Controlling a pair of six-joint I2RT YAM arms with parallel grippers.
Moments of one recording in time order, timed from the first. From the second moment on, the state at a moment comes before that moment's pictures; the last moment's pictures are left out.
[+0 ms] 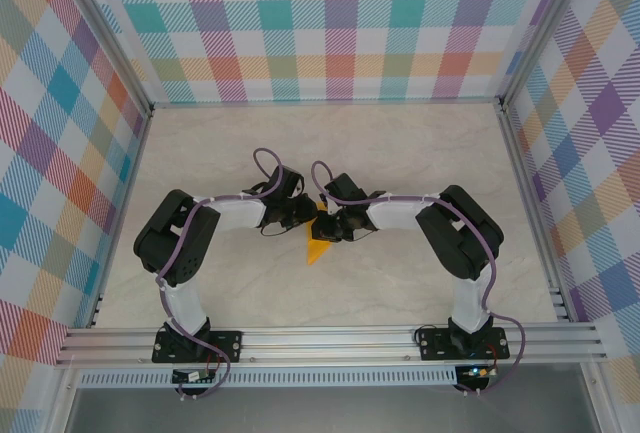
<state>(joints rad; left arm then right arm) -0.54 1.83 0.96 -0.07 0.24 -0.86 0.74 1.92 1.07 -0.19 -0.43 0.73</state>
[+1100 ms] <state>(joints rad) -0.54 1.80 0.96 -0.09 0.26 -0.86 0.74 1.92 1.07 -0.20 -0.46 0.71</state>
